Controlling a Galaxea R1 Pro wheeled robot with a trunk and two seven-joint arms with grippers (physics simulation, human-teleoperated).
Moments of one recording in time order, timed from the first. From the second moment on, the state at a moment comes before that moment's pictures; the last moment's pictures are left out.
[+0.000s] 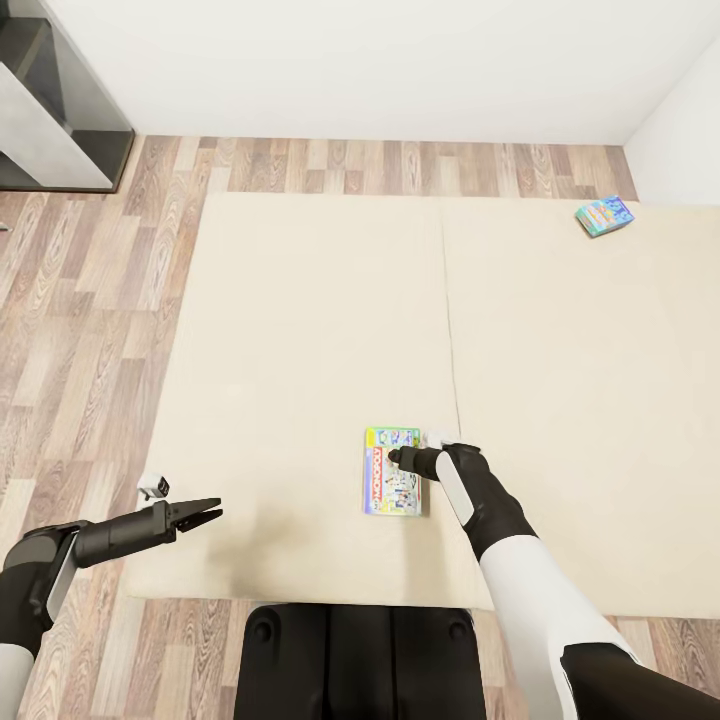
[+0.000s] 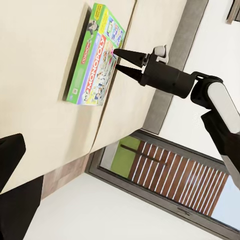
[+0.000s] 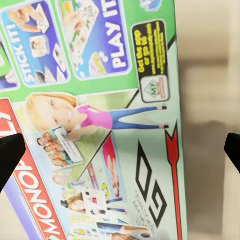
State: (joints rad) left arm -0.57 0.31 0.34 -0.92 0.04 0.89 -1.54; right arm -0.87 0.17 -0.03 -0.79 -0.23 0.68 -0.09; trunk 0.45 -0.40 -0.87
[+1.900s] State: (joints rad) left arm -0.57 0.31 0.34 -0.92 0.04 0.89 -1.54; right arm -0.87 0.17 -0.03 -0.79 -0.23 0.68 -0.09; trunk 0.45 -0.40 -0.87
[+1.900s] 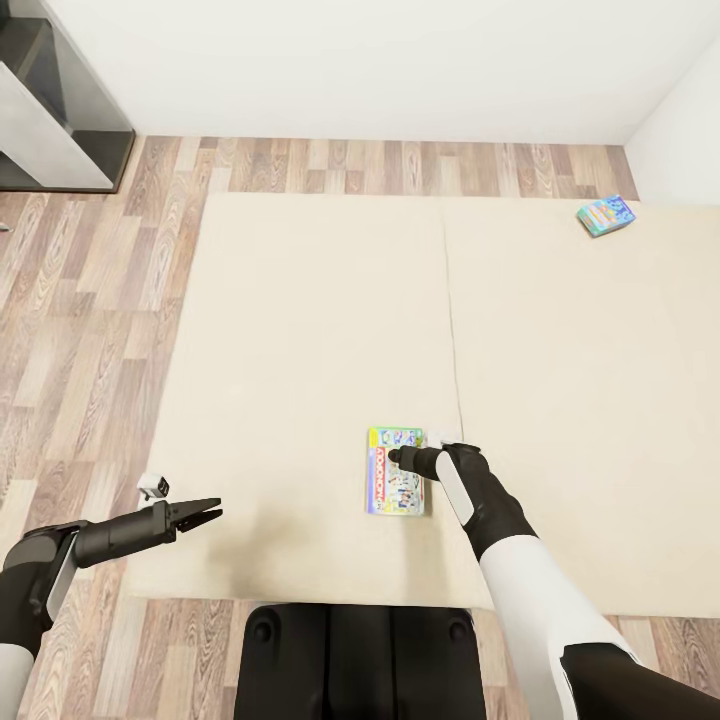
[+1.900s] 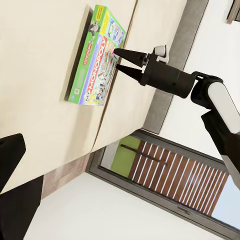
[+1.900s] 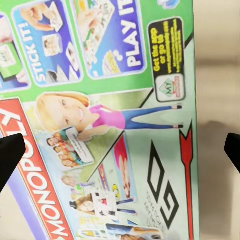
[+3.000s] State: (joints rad) left arm -0.57 0.31 0.34 -0.92 0.04 0.89 -1.54; right arm -0.87 0.17 -0.03 -0.79 -0.23 0.68 -0.09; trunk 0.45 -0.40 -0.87
